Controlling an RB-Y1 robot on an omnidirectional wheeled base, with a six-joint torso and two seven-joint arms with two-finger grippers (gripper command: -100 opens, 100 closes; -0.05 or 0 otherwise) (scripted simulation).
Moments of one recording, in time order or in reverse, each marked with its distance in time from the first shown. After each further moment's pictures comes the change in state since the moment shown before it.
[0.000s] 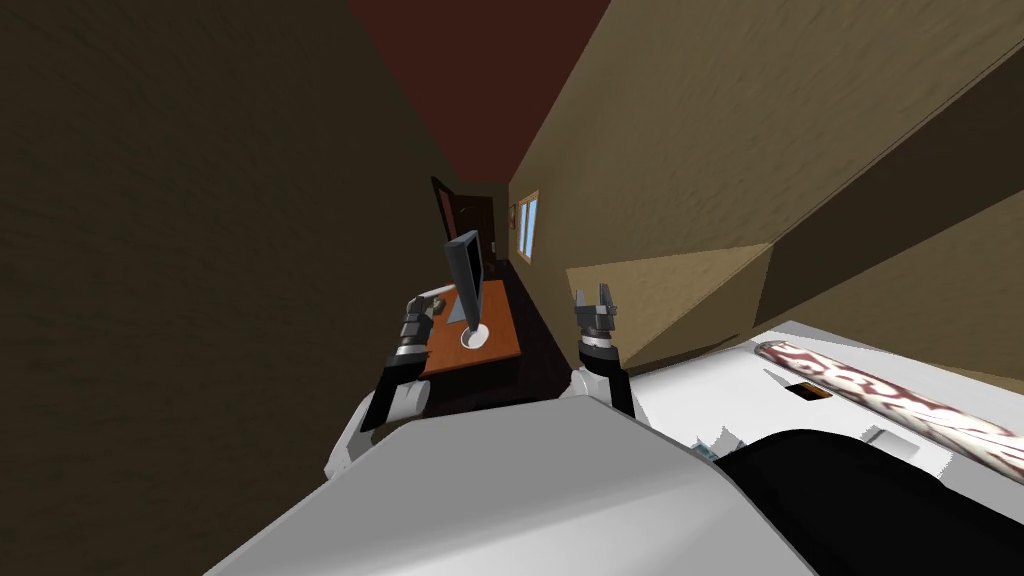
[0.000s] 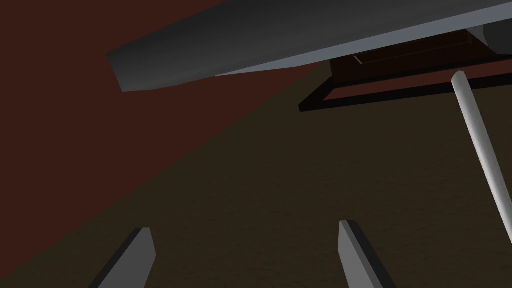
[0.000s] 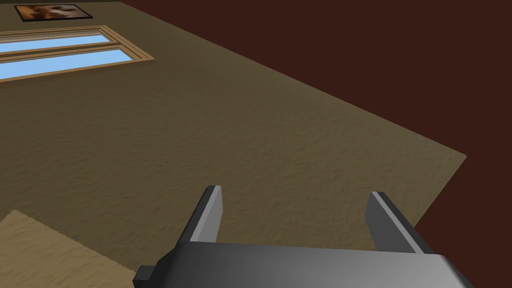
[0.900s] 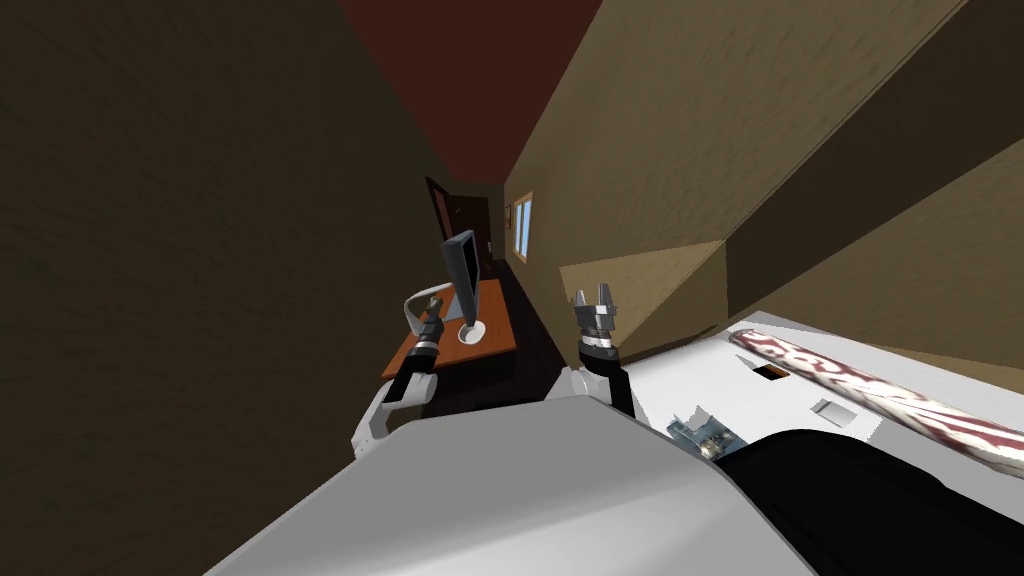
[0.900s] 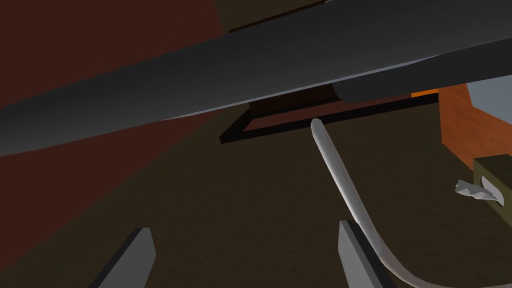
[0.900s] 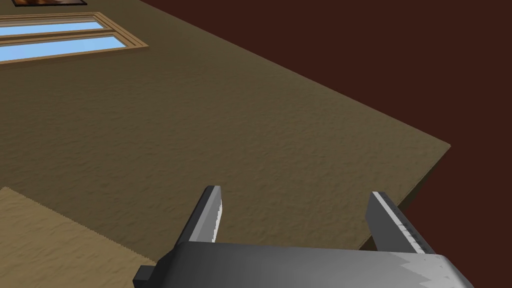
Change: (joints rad) left arm -0.096 0.026 -0.014 0.173 0.032 0.203 -0.022; right arm 0.000 0.000 0.000 0.000 0.000 0.000 0.000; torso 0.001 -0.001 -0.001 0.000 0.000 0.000
